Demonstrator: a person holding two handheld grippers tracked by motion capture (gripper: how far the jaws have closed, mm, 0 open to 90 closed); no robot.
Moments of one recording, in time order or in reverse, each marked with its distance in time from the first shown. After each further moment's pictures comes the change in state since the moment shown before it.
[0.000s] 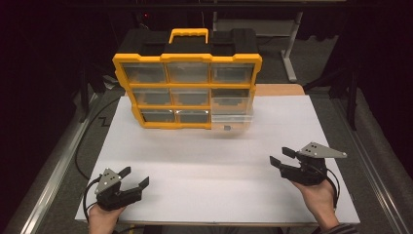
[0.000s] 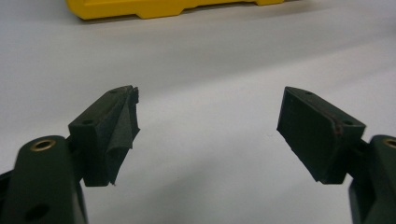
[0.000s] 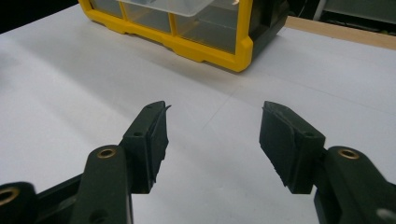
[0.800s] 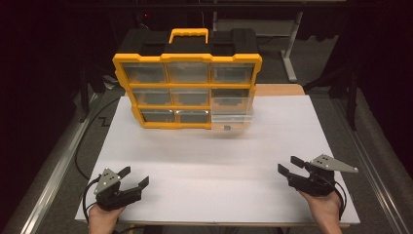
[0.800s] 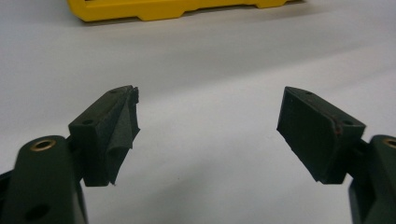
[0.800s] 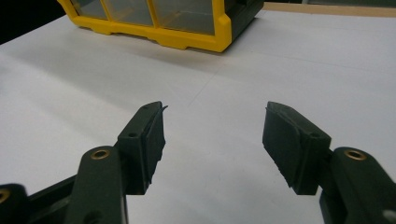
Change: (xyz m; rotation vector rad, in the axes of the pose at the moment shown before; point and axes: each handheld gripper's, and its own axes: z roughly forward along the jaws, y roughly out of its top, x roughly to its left) left arm 0.001 0.000 -0.001 -0.008 -0.001 -0.008; right arm -0.011 -0.038 -0.011 -0.045 -0.024 0.101
